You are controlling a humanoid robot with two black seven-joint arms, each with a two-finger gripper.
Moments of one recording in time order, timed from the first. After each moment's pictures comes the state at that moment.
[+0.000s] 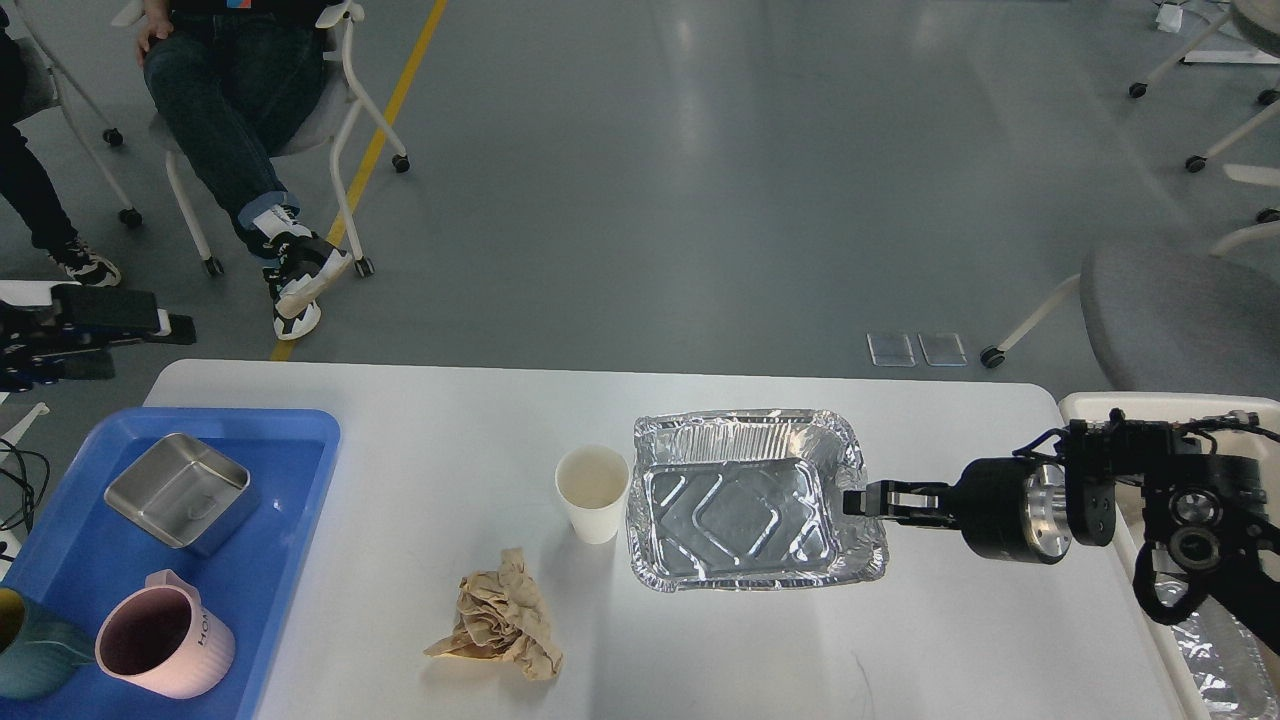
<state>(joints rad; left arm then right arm) -0.62 0.98 -1.02 -1.34 1.10 -0.96 0.27 0.29 -0.64 1.06 1.70 -1.36 0.77 -0.24</state>
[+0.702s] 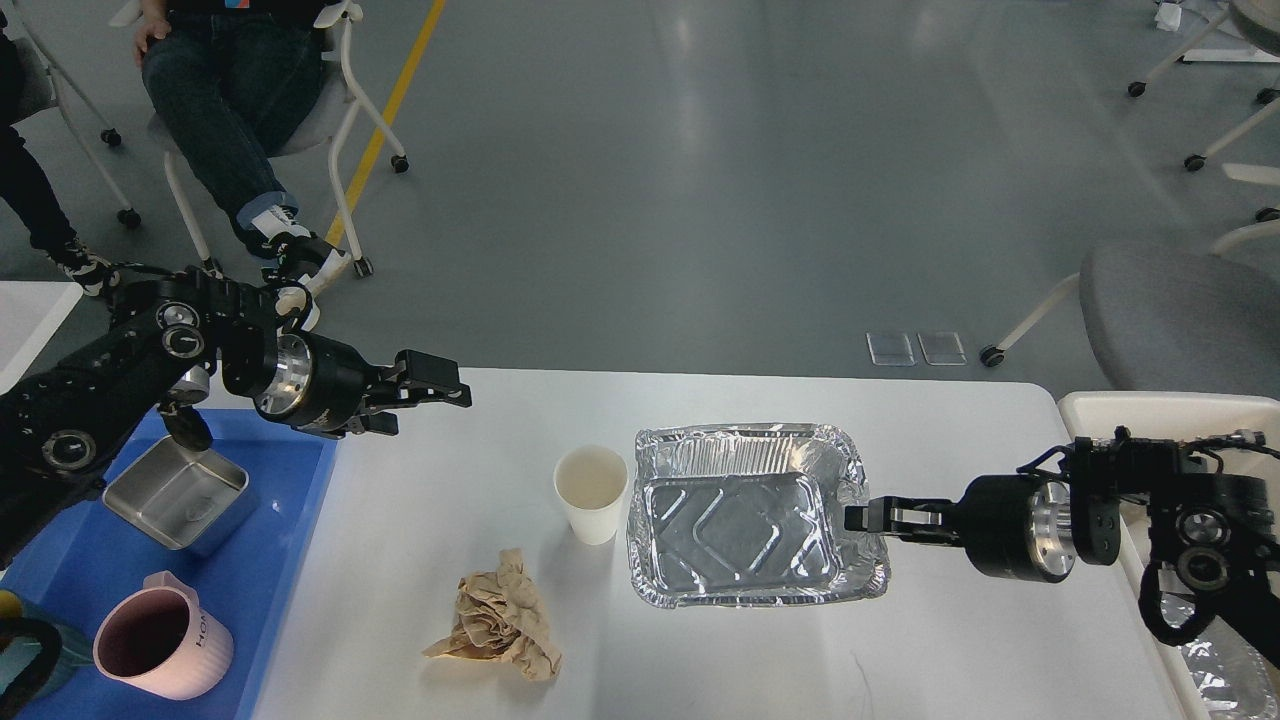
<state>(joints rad) -0.82 0.40 -0.80 -0.99 1.18 -0.90 0.38 0.24 -0.64 1.09 1.74 -1.36 0.77 -0.24</state>
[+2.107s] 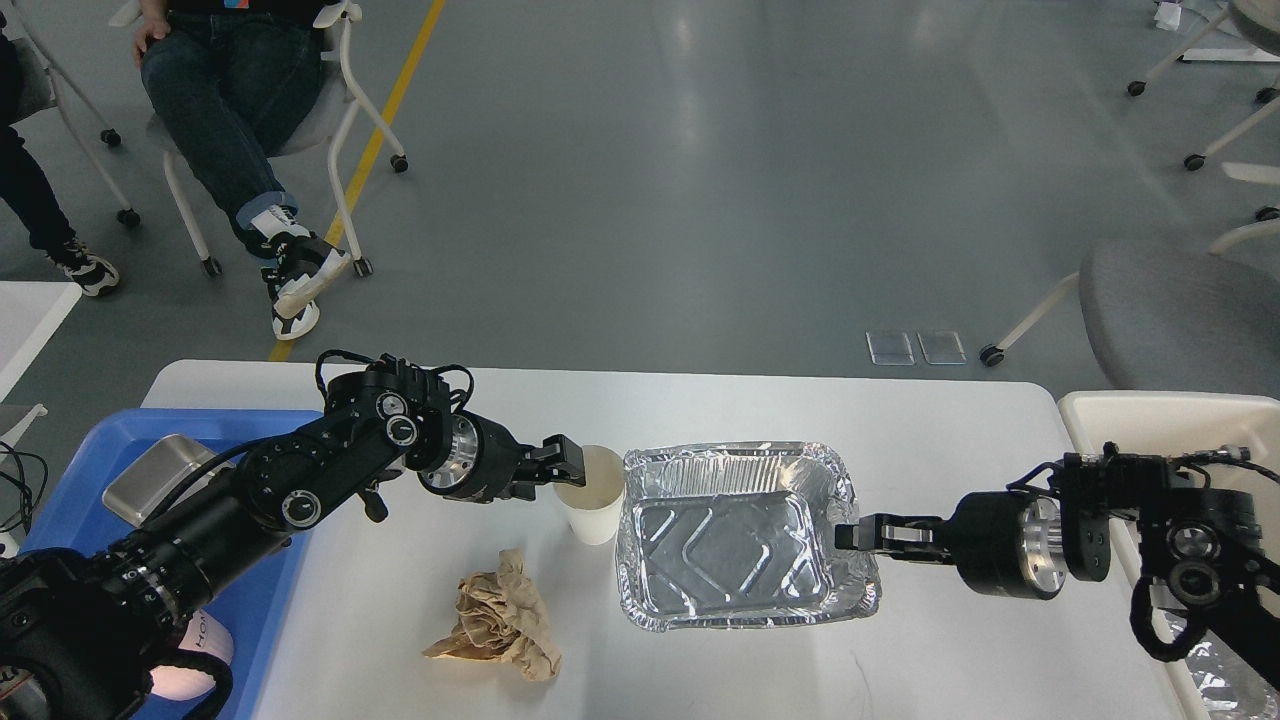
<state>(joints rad) -0.81 0.09 -0.61 -0.81 1.26 -0.72 0.37 0.21 -0.62 1.09 1.74 -1.36 0.78 -0.24</state>
